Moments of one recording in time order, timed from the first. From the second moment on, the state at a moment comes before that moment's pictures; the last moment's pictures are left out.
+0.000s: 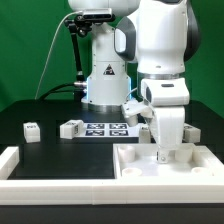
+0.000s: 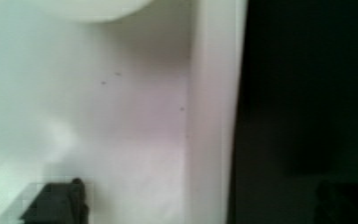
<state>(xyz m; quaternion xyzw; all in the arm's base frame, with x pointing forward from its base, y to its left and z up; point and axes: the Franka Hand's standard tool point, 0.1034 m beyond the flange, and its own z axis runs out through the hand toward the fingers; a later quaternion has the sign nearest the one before) 0.490 0.077 0.006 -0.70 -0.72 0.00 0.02</state>
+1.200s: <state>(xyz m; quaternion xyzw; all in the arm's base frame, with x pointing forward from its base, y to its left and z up) 0.460 0.112 0.056 -0.88 -0.47 -0.01 0.00</state>
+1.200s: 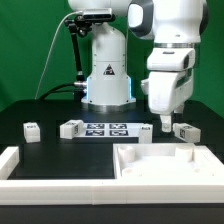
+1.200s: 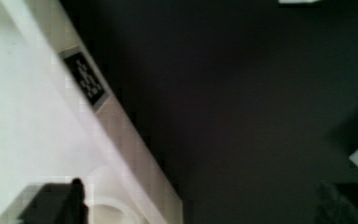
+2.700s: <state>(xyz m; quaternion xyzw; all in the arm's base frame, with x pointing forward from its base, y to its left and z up) 0.376 0.153 0.039 -0.90 -0.22 0.38 -0.07</state>
